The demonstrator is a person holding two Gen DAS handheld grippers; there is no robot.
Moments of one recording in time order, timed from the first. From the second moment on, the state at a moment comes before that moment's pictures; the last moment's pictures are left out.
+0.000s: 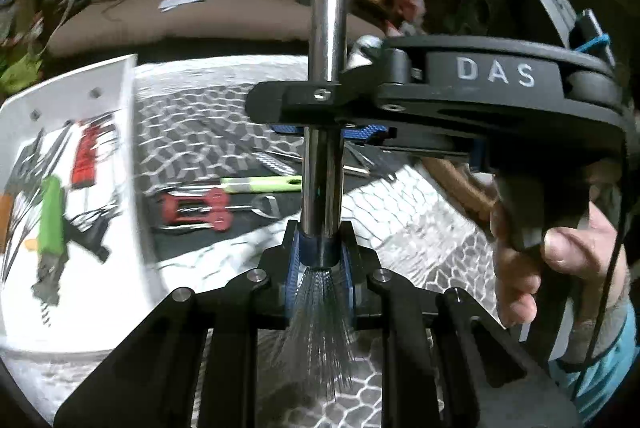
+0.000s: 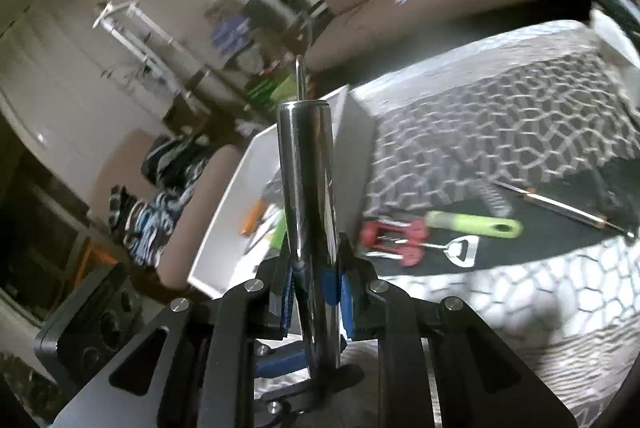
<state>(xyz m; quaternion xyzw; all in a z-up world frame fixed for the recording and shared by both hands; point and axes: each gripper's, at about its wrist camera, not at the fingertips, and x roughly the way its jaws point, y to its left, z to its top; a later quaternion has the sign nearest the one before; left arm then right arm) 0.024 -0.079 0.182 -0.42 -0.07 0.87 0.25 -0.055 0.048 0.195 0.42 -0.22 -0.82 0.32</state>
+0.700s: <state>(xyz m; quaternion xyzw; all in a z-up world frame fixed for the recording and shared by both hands) -0.054 -0.279 0.126 -0.49 -0.12 0.85 0.15 -0.163 -0.185 0.146 0.53 -0.18 -0.76 0.34</state>
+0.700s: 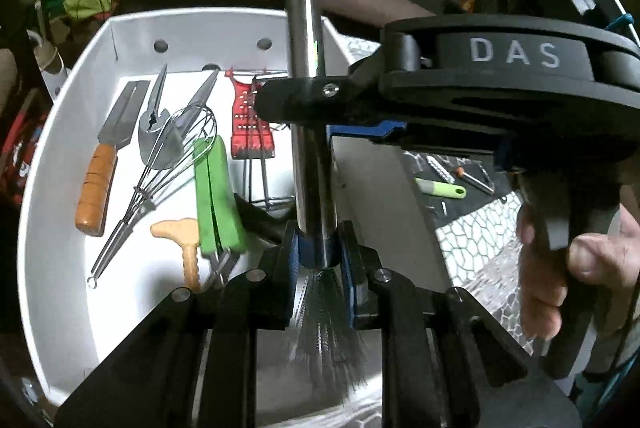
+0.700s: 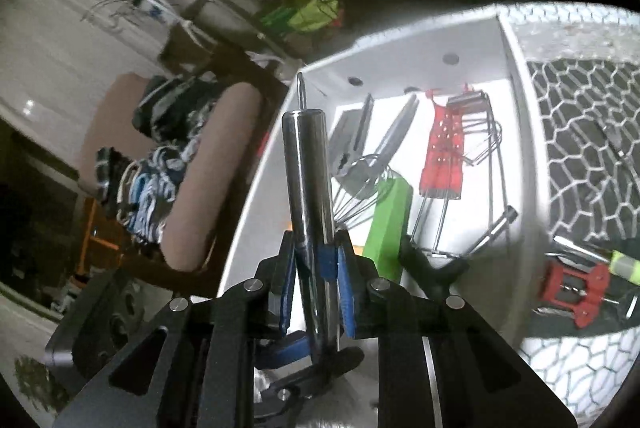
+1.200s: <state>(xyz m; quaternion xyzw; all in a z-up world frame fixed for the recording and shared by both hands) -0.119 -0.260 0.066 -0.57 -0.11 0.80 0.17 -0.226 -0.174 0.081 0.57 -0.17 -0.76 0.26</state>
